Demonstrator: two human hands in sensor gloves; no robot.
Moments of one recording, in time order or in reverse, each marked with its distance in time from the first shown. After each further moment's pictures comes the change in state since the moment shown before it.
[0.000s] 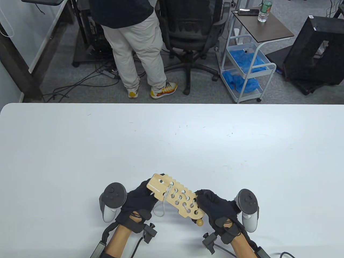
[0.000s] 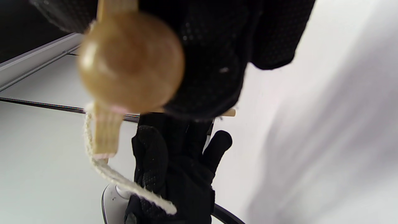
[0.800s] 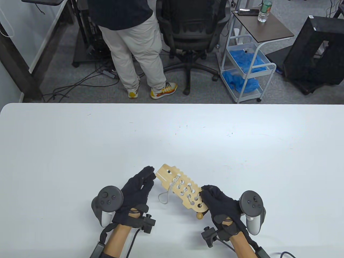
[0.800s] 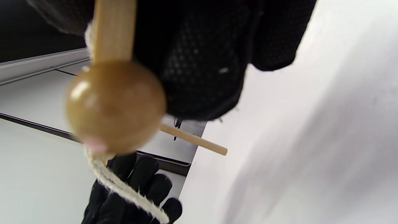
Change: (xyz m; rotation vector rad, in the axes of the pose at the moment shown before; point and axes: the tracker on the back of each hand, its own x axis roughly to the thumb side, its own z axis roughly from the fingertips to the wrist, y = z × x) left_hand 0.005 0.022 0.010 0.321 0.071 -0.178; right_hand 0.003 -0.012 0.004 -0.192 0.014 0.147
